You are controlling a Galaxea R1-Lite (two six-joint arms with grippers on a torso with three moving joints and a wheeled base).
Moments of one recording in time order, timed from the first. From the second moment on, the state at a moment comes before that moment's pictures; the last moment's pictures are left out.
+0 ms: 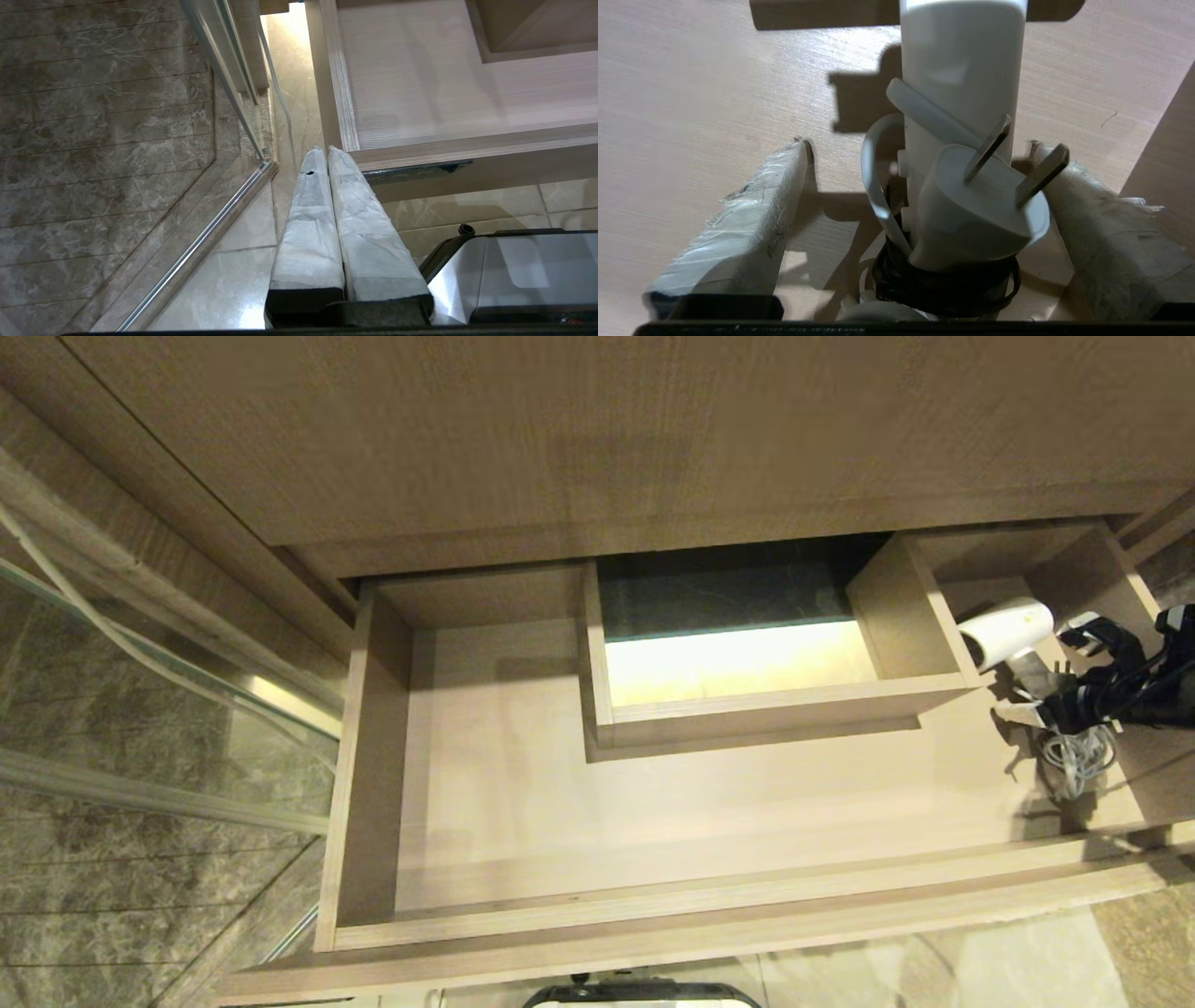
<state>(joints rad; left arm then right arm) 0.00 0.00 0.00 0.00 0.00 0.00 -0.53 2.32 -1.61 -0.11 0.52 -0.68</state>
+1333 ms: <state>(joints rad) 0.00 0.00 0.00 0.00 0.00 0.00 -0.54 1.95 -1.42 -0.08 0.51 -0.61</state>
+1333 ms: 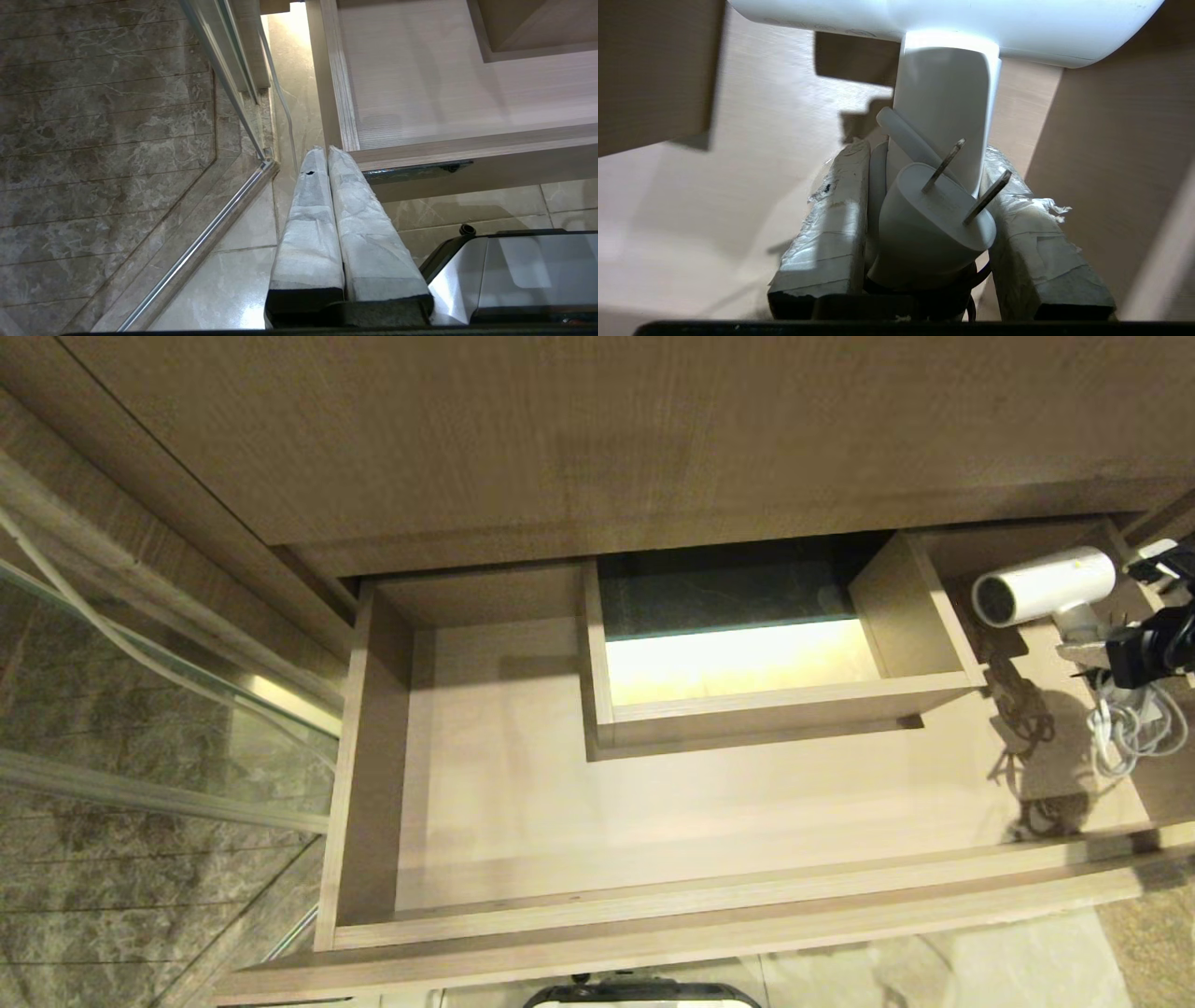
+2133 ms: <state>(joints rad) 0.00 0.00 0.00 0.00 0.00 0.00 -0.56 1.56 -1.21 0.02 0.45 -0.61</state>
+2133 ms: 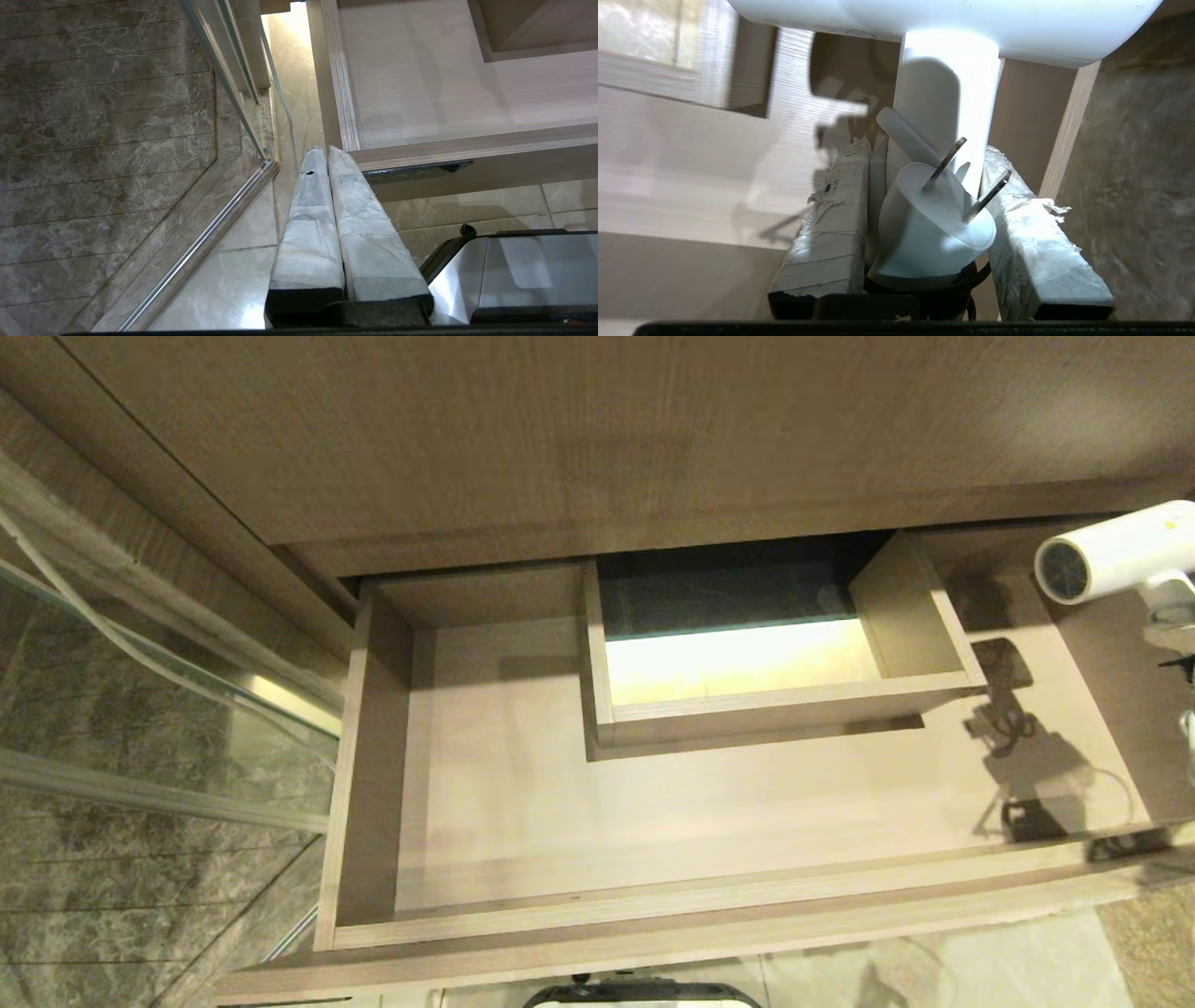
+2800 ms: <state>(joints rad) 0.00 0.00 0.00 0.00 0.00 0.00 -0.57 1.22 -0.98 0.00 0.45 -0.56</state>
